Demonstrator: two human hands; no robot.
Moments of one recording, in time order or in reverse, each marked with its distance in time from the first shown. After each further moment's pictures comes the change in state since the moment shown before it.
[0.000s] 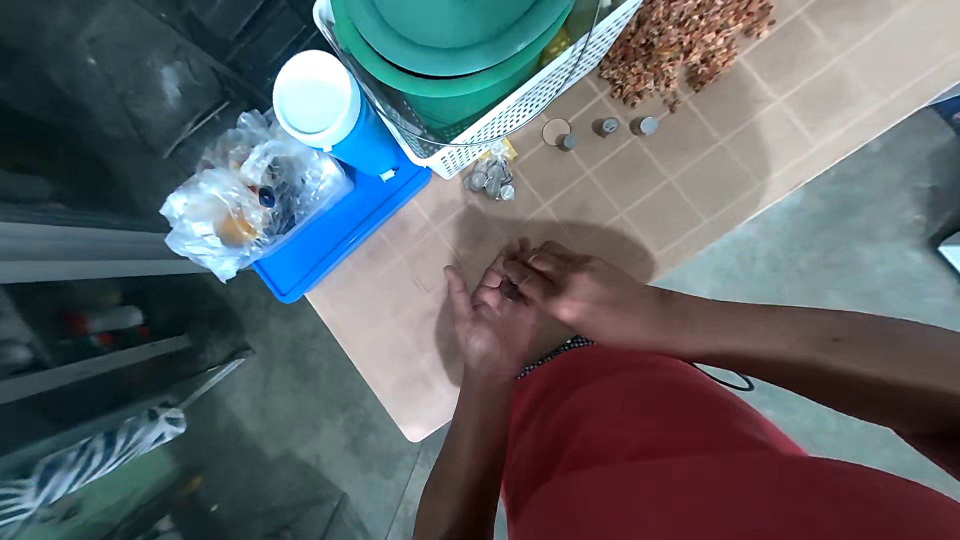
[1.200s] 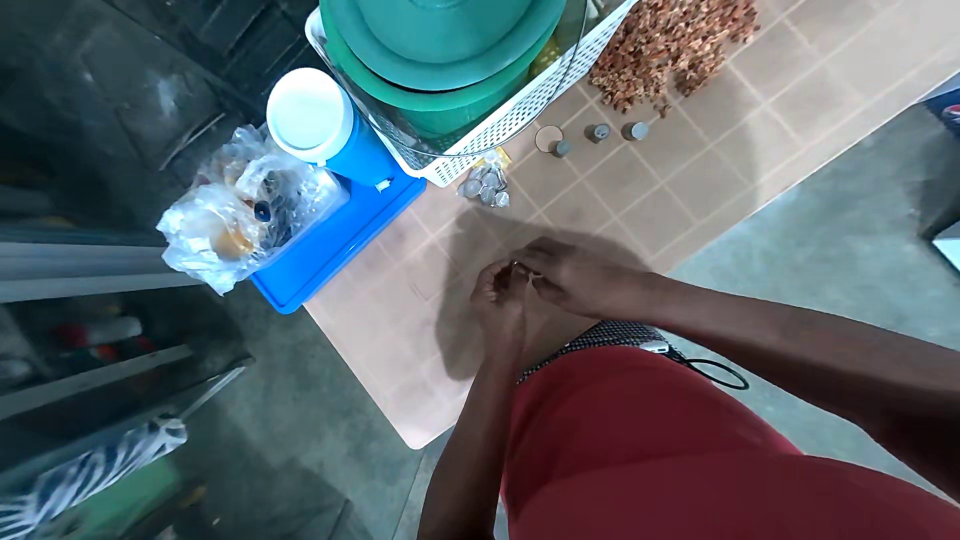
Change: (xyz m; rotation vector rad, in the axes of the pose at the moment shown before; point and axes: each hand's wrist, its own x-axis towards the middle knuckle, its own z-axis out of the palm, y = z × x) left_hand 0.028 -0.032 -0.019 0.867 0.380 0.199; right_hand -0.001 0.034 0.015 0.478 -0.273 0.434
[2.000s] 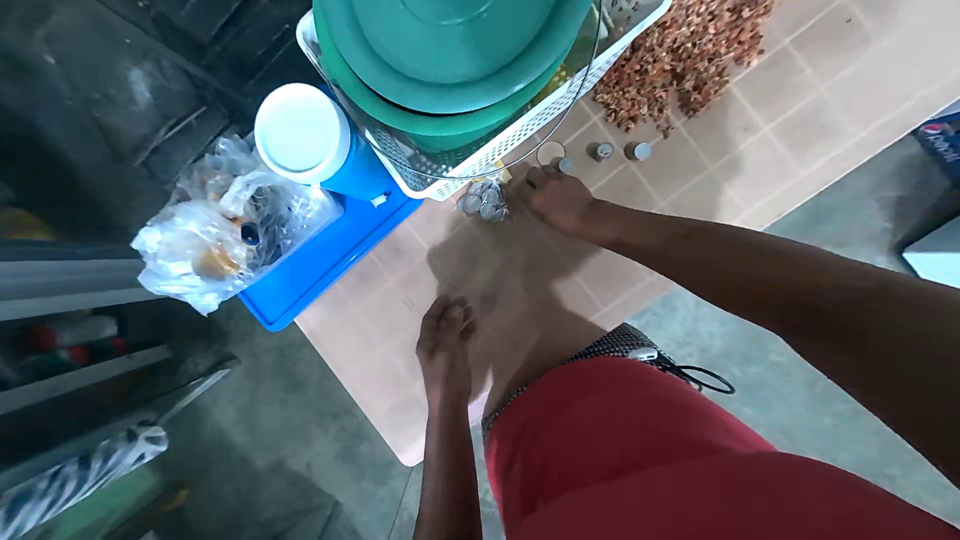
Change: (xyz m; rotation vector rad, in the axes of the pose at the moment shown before) left_hand 0.007 0.013 -0.068 -0.110 0.146 -0.173; right_hand 0.117 0.098 -0.031 -0.557 -0.085 0.194
